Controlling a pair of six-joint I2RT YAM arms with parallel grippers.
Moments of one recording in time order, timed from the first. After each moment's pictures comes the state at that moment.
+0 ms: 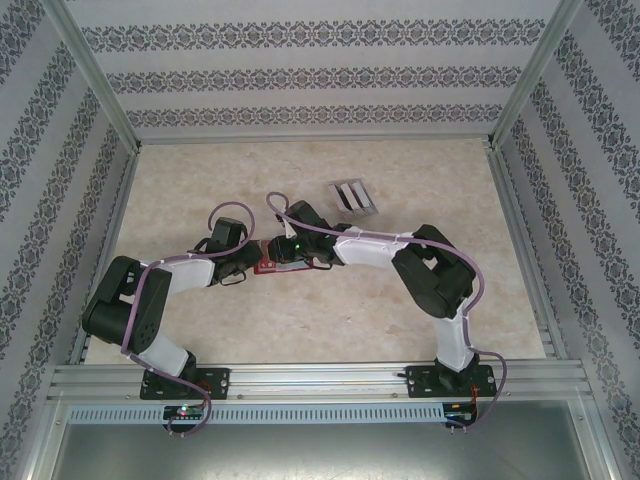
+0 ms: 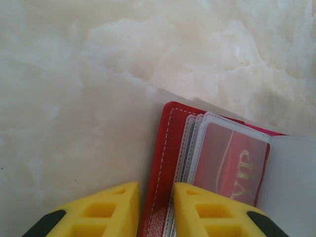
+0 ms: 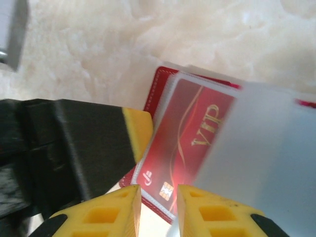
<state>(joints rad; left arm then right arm) -0.29 1.57 0.62 0.05 0.09 -0.79 0.82 1.99 1.28 -0.08 -0.27 0.60</state>
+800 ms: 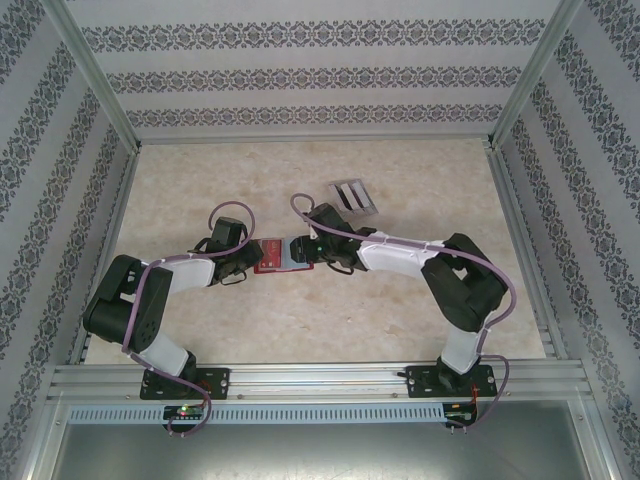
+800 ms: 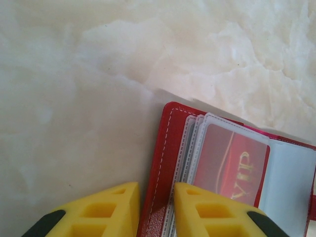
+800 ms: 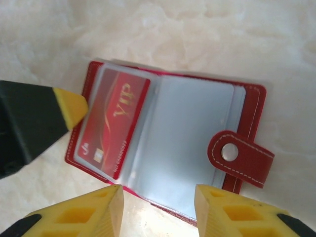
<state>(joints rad) -0.29 1.58 0.62 0.06 0.10 -0.79 0.77 1.82 1.09 -0.12 -0.14 0.60</state>
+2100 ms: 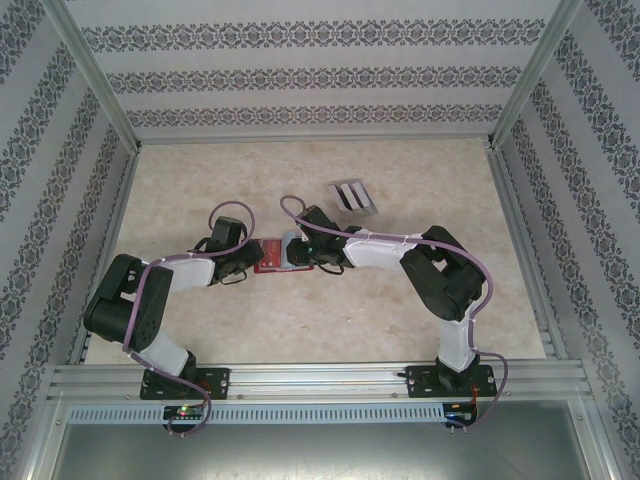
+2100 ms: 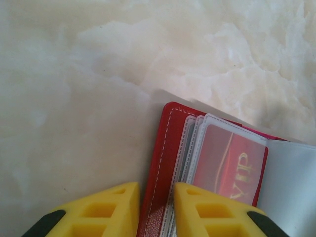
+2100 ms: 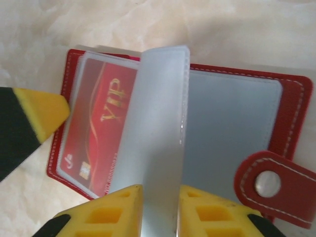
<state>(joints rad) -0.28 1.59 0.62 0.07 0.12 -0.79 0.78 1.94 1.18 -0.13 -0.17 0.65</state>
